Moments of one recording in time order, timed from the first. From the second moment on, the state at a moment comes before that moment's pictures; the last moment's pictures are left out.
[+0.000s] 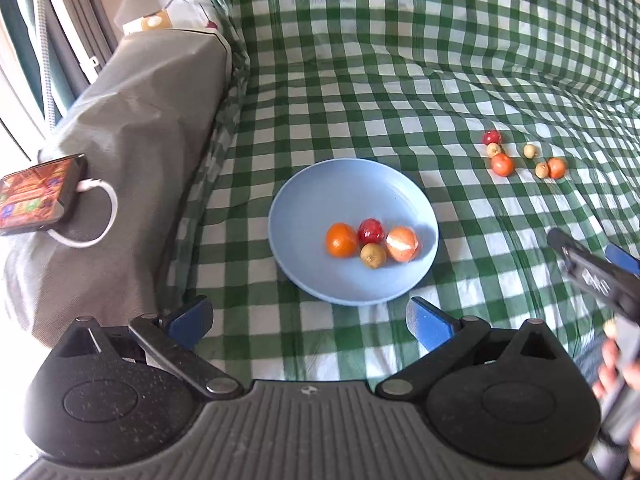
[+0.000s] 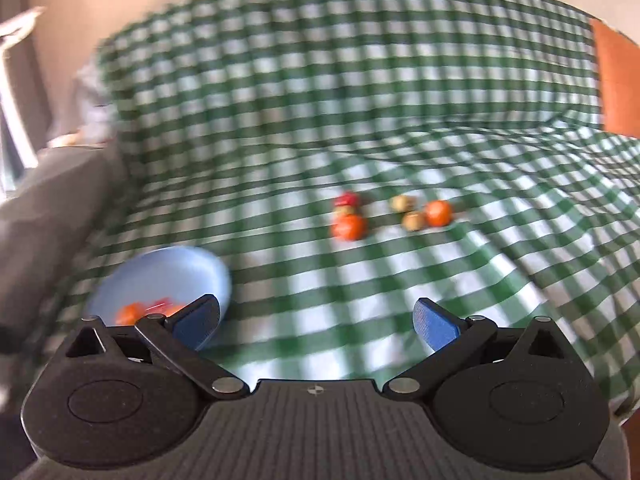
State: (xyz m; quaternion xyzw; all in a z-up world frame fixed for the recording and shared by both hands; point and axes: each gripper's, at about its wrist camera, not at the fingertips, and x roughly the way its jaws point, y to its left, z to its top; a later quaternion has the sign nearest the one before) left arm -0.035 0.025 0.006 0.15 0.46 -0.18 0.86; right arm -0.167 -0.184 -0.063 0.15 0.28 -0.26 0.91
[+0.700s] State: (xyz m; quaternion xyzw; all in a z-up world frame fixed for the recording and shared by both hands) left arm 0.045 -0.144 -0.041 0.21 0.44 -0.22 0.84; right arm -0.029 -0.360 -0.172 0.13 0.29 -0.39 0.86
